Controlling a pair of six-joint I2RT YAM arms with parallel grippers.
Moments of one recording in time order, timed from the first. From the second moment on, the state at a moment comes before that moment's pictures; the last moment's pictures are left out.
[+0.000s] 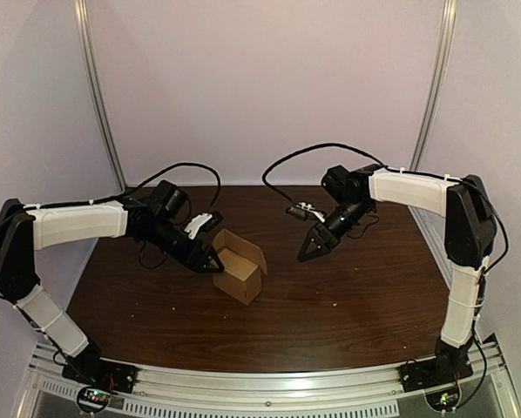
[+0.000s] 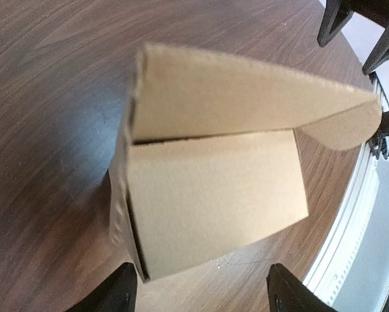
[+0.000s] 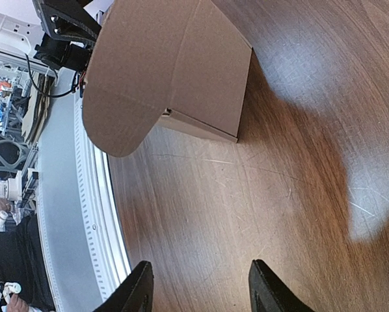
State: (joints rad) left arm -0.58 1.60 1.08 -0.52 0.53 -0.17; right arm 0.53 1.97 1.60 -1.00 -0.93 -0.41
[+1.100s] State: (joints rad) left arm -0.66 1.57 1.32 -0.72 0.15 -0.06; right arm 0.79 2.02 1.84 -1.05 -0.65 -0.66
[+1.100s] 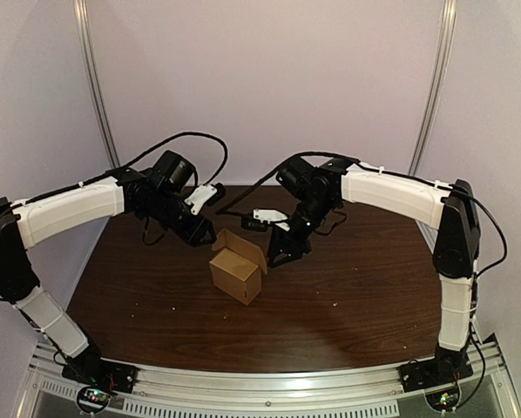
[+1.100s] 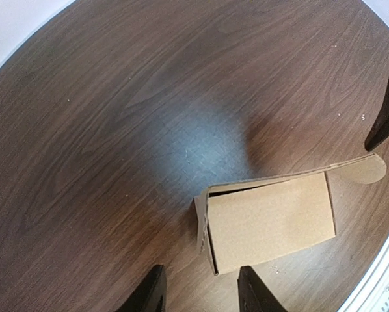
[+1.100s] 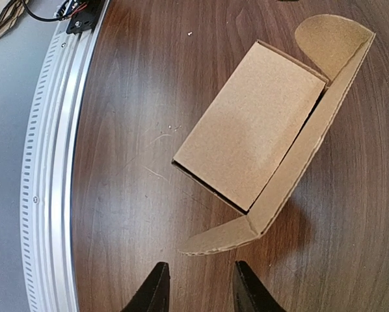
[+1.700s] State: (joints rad) left arm -0.69 1.67 1.40 -0.73 0.14 -0.02; right arm 0.78 1.98 1.76 -1.07 -0.64 -0.73
